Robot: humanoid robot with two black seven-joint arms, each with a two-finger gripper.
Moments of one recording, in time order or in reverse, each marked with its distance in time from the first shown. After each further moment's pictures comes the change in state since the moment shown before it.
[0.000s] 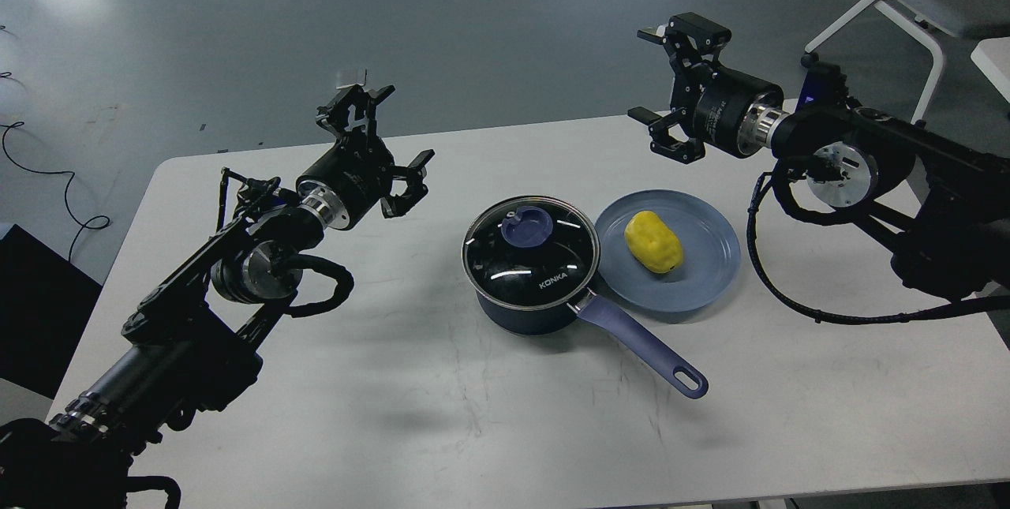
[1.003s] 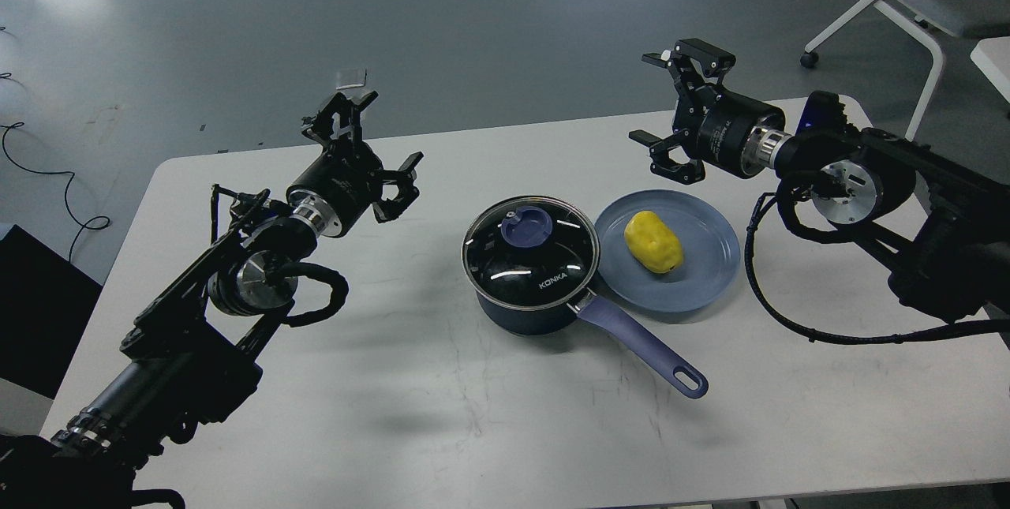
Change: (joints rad) left arm 0.048 -0.014 -0.054 -0.001 -0.011 0.006 -0.019; right arm -0.065 0.022 0.074 -0.012 0.009 0.030 -0.039
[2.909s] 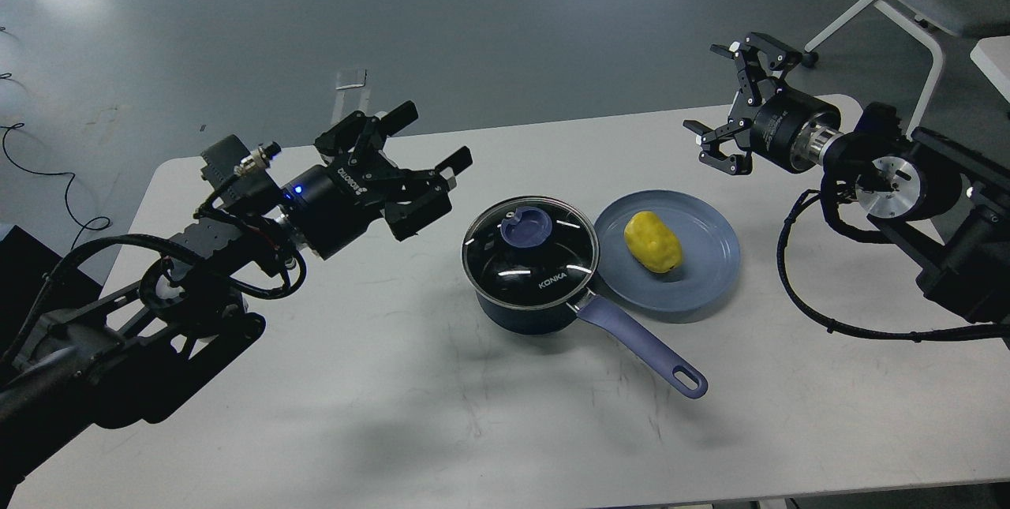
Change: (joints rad) left arm -0.040 0.303 0.291 -0.346 1.936 0.425 -0.359; right arm -0.047 -0.025 0.085 -0.125 0.074 0.030 0.001
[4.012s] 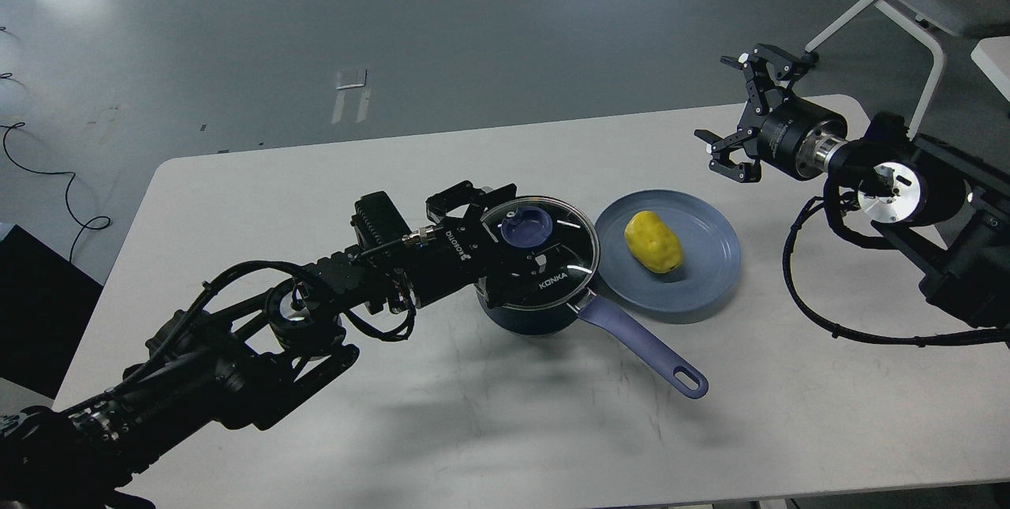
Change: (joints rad) left arm -0.048 -0.295 0.144 0.302 0.121 -0.007 0.012; right arm -0.003 0.000 -0.011 -0.029 -0.001 -0.020 0.000
